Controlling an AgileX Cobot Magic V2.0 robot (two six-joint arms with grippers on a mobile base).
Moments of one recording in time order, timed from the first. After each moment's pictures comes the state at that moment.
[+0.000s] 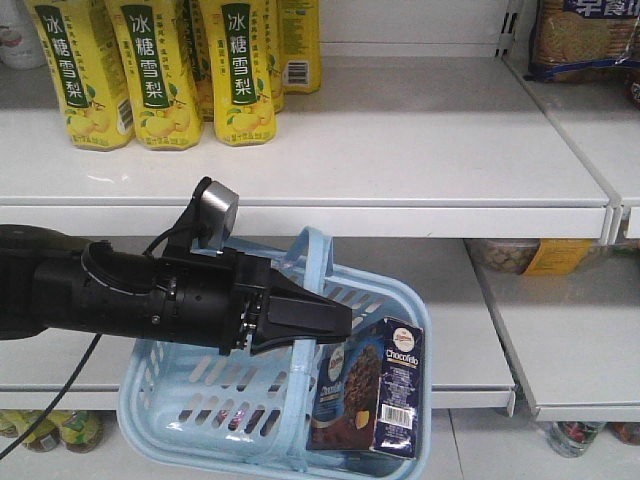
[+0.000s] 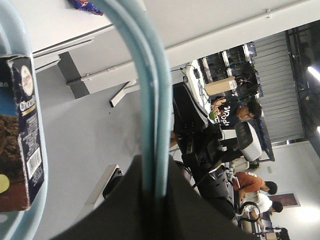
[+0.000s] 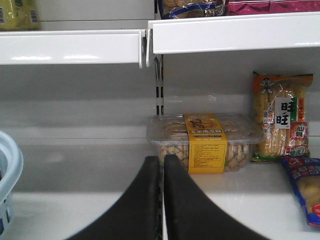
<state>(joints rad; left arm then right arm) -0.38 1.55 -0.90 -1.63 1.11 0.86 0.01 -0.01 0.03 -0.04 0.09 0.07</state>
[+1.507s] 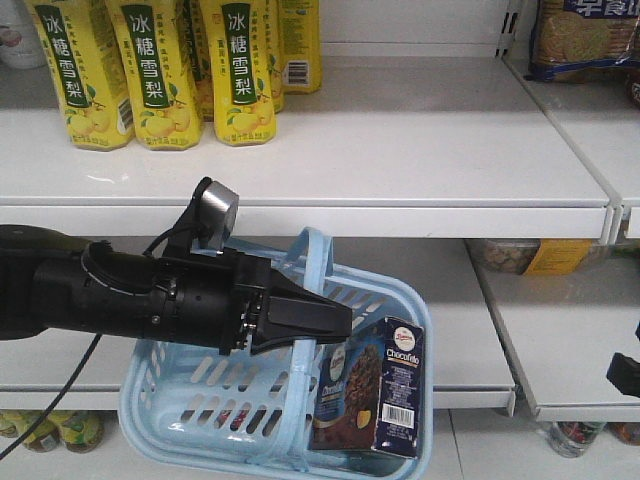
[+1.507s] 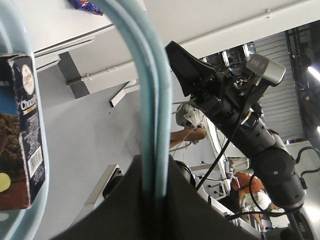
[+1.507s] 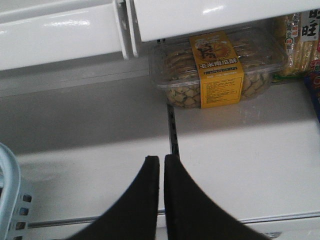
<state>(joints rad) -0.38 1.55 -0.90 -1.63 1.11 0.86 0.01 0.65 -0.36 0.07 0.24 0.12</state>
